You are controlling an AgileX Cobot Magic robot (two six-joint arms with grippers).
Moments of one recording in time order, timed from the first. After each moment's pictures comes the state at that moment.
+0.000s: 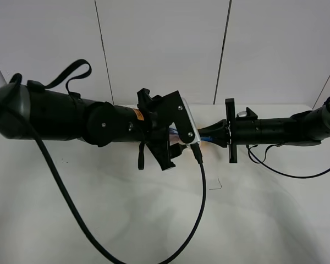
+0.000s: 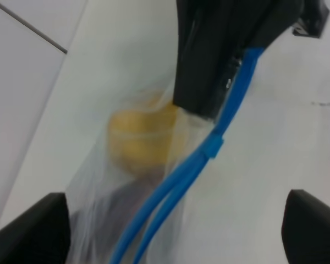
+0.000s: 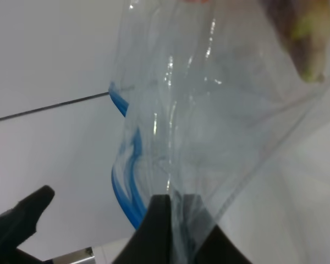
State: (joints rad) left arm -0.75 1.74 -1.04 -0.22 -0.18 0.95; right arm -0.01 2.14 -1.07 1.64 1.21 -0.83
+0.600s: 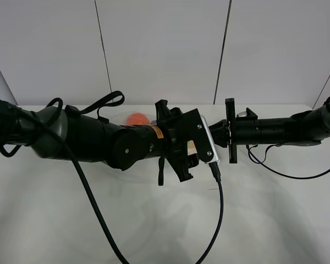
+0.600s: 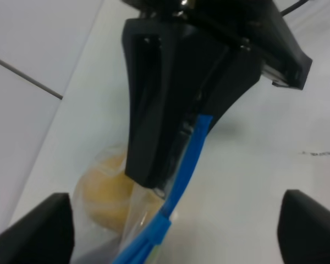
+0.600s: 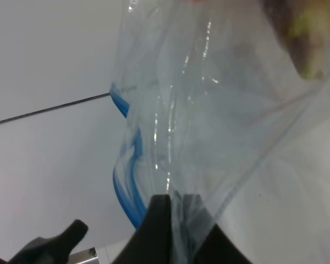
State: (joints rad) left arm -0.84 1.84 -1.04 -0.23 -0.36 0.95; right arm -0.01 2.14 -1.07 1.63 1.21 -0.82
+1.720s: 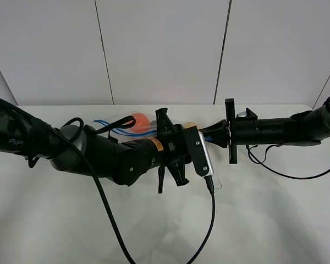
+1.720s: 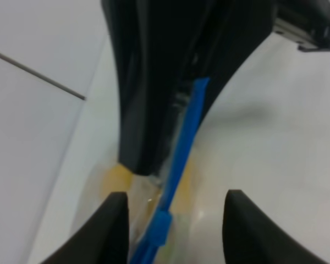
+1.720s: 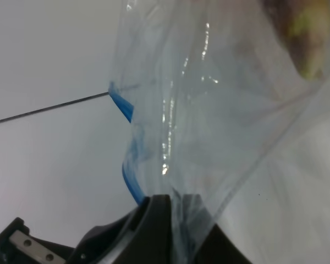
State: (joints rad) left arm -0.84 1.94 -0.98 -0.23 -0.60 1.05; right arm -0.01 2.14 -1.07 1.63 1.21 -0.82
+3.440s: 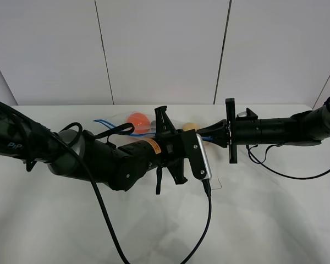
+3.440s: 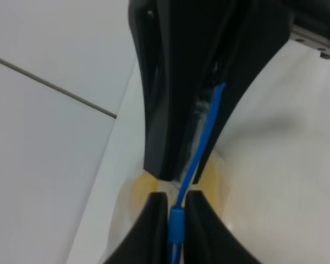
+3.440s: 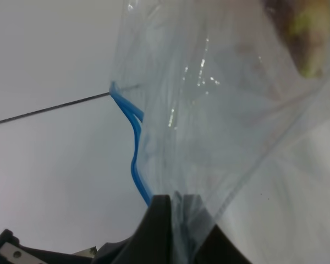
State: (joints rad) left arm -0.84 1.94 -0.96 -0.17 -0.69 1.05; right arm -0.01 2.14 -1.07 1.63 1.21 -0.82
